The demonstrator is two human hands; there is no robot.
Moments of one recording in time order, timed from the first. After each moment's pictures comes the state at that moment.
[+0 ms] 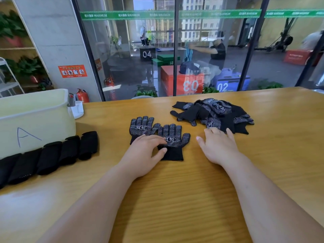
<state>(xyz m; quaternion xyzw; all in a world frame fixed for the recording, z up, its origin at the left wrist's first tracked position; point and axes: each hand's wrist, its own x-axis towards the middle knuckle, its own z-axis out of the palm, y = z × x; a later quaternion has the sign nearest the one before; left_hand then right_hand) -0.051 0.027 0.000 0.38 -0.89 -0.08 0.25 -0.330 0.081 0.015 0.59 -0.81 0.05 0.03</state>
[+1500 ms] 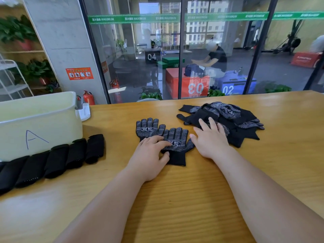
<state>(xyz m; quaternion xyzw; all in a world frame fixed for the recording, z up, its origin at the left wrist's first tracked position) -0.055 0.023 -0.003 0.45 -0.86 -0.08 0.22 -0.313 0.020 0.008 0.64 -0.77 0.03 0.05</state>
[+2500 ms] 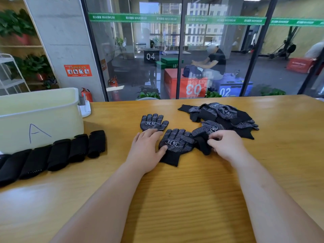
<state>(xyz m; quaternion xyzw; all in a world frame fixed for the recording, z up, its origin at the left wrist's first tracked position) -0.048 0.013 -0.009 0.49 -0.83 -0.05 0.25 -0.331 0.086 0.027 0.47 -0.77 0.39 -0.17</state>
